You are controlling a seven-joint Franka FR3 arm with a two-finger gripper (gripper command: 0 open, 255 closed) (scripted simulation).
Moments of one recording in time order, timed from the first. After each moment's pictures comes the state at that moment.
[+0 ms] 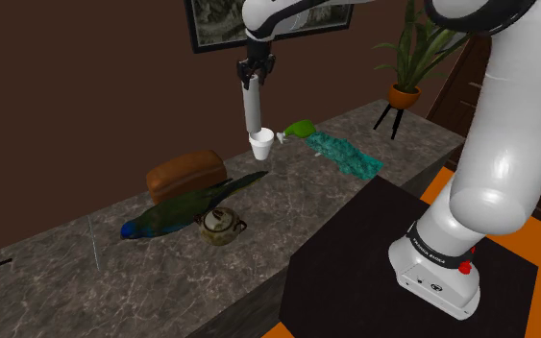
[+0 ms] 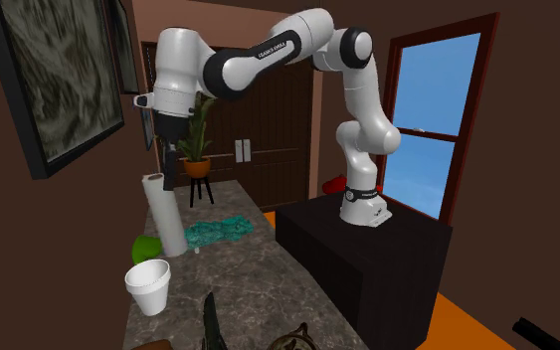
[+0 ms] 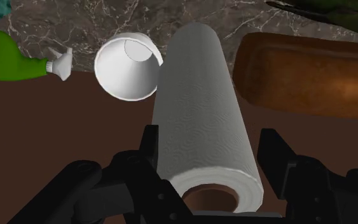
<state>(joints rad) 0.05 0.30 -0.05 -1.70 0.00 2.20 0.08</state>
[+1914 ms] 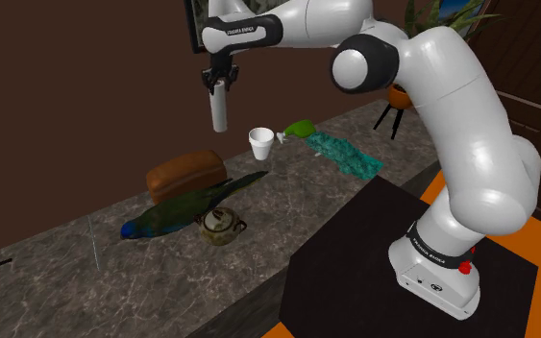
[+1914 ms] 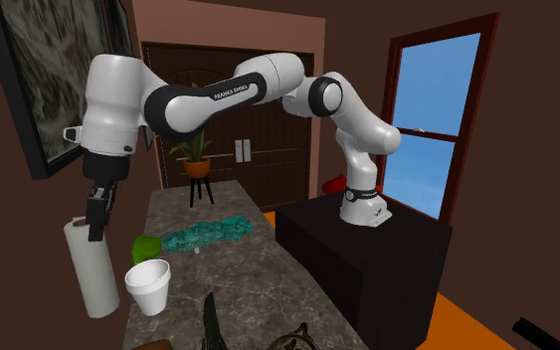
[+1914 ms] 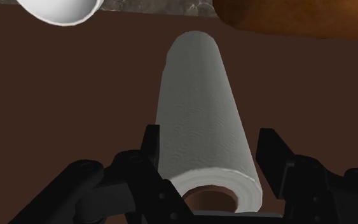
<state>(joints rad) 0.06 0.86 0.02 -0.97 -0.05 2.11 0.21</state>
